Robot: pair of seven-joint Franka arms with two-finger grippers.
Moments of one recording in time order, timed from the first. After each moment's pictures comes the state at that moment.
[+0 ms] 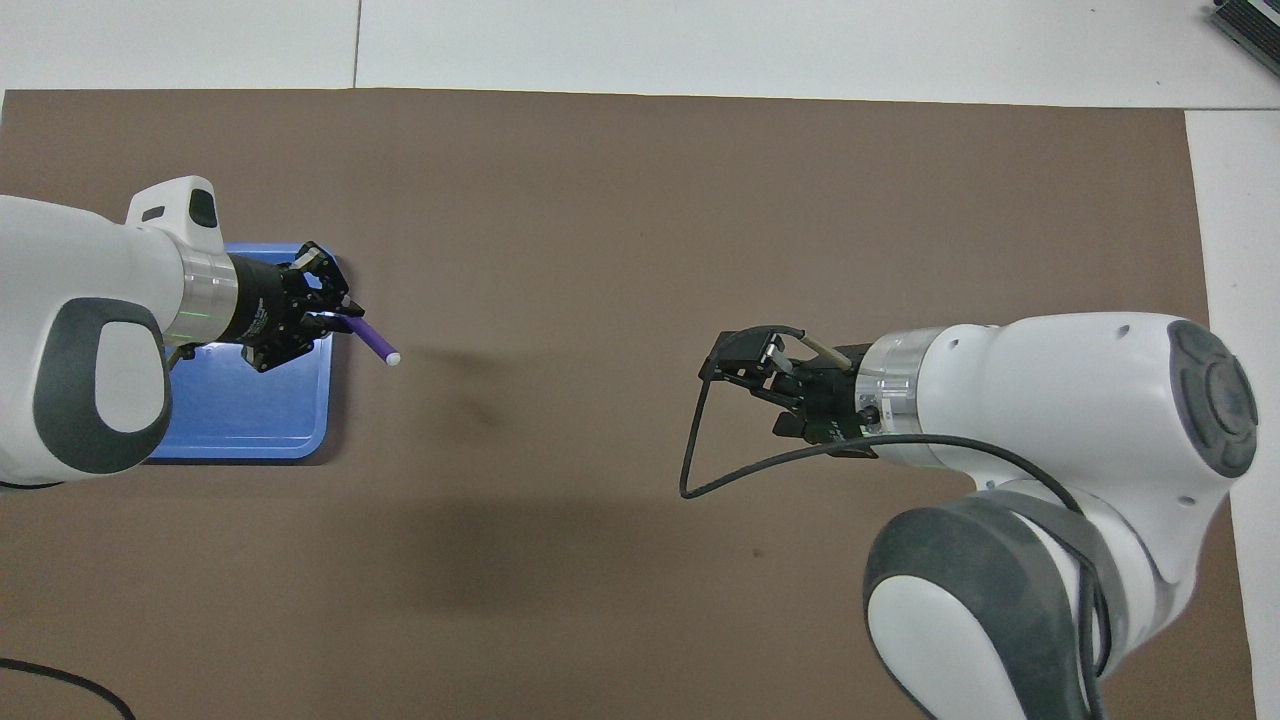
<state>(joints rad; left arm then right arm) 0.02 0.06 -0.19 -1.98 -0.38 2.17 -0.88 0.30 -0.12 0.10 -2.03 0.51 2.15 0.70</state>
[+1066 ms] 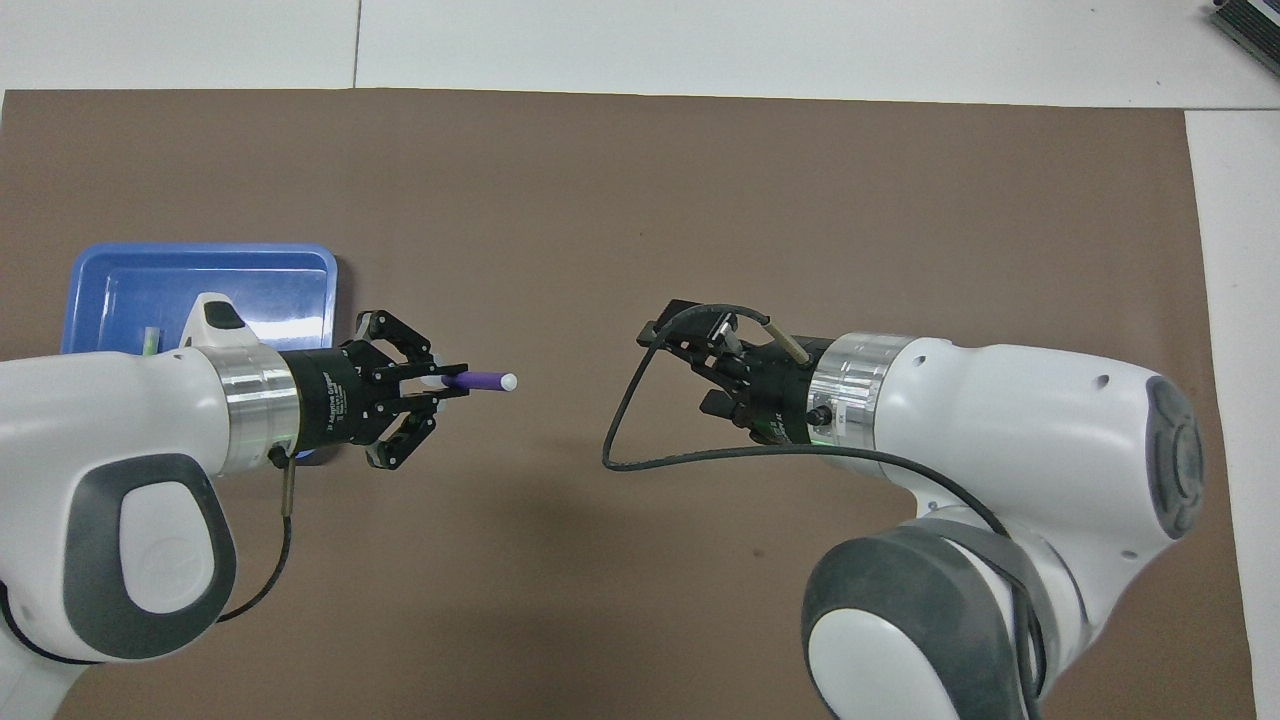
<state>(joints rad) -0.17 -0.23 -0.19 -2.26 -0.77 2.33 -1.42 0.39 -0.10 0.10 -2.04 0.68 2.40 0.76</state>
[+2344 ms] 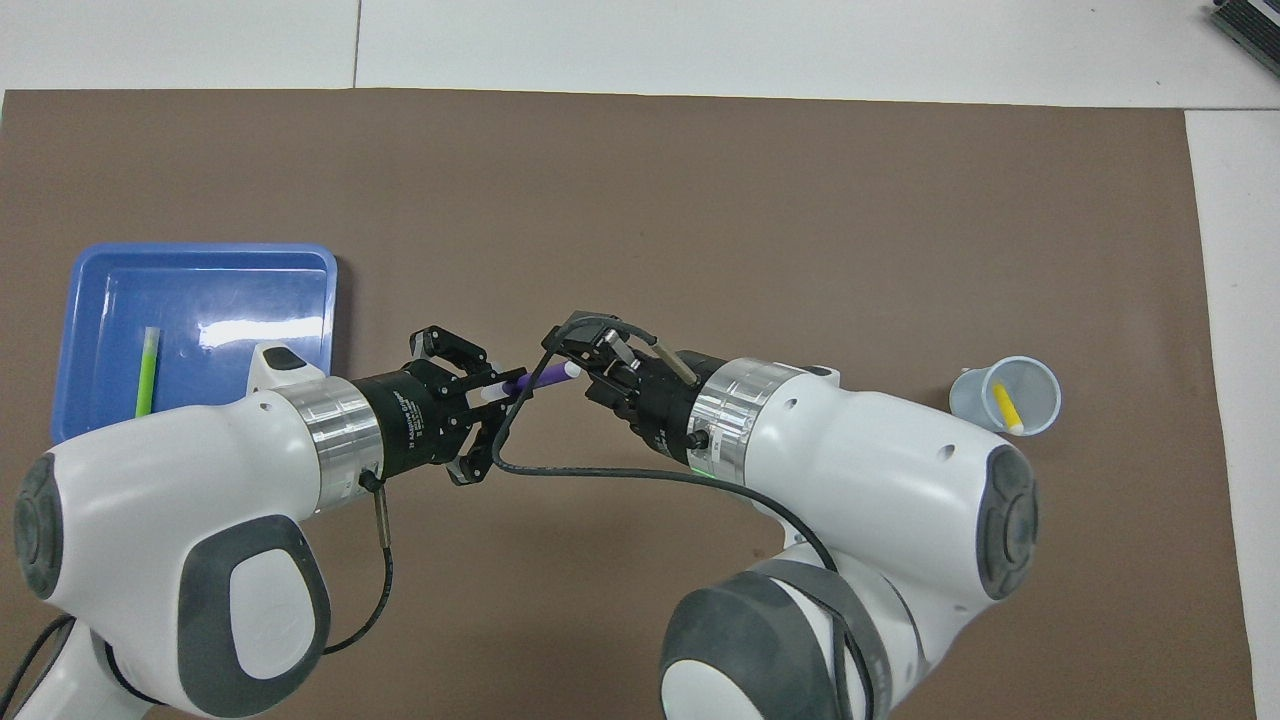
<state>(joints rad) -0.30 -0.24 -0.19 -2.28 -0.77 2.49 -1.71 0.54 -0.01 0.10 -2.01 0.71 2.64 0.87</state>
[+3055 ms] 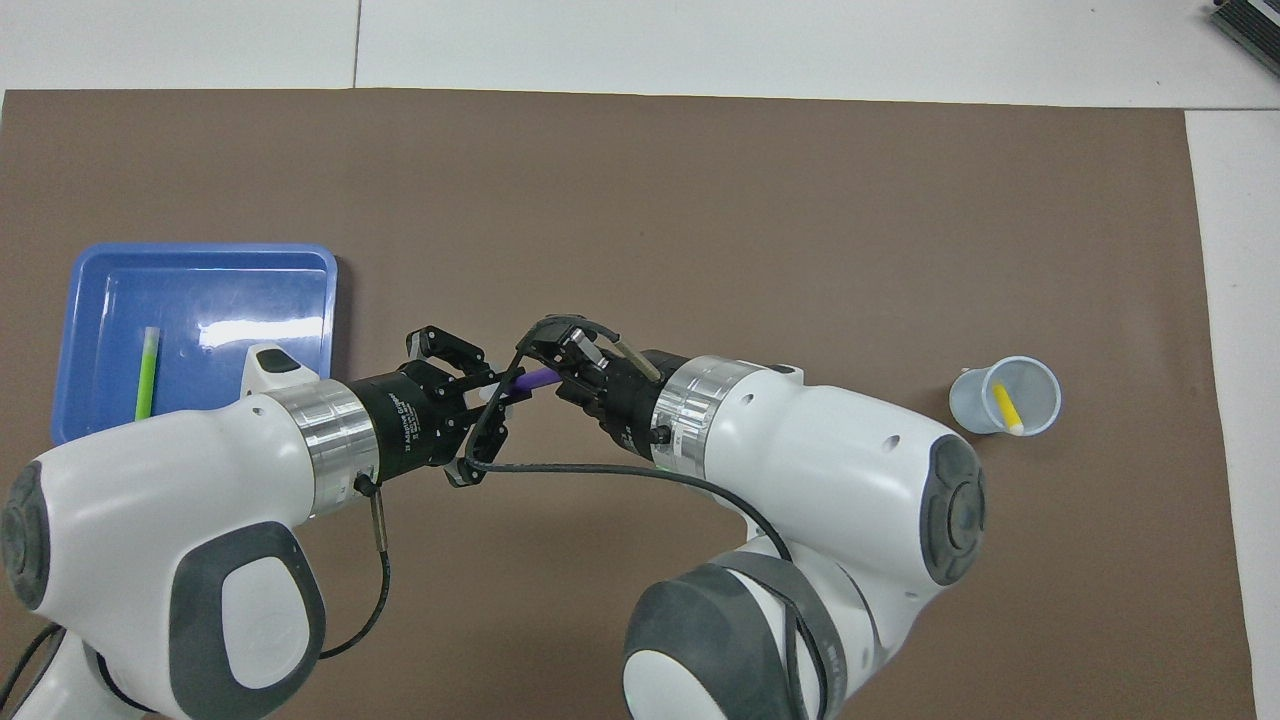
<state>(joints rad) -0.30 -0.26 -0.19 -2.28 -0.77 2.49 -1.71 0.57 0.03 0.11 -1.97 0.71 2.66 0.90</state>
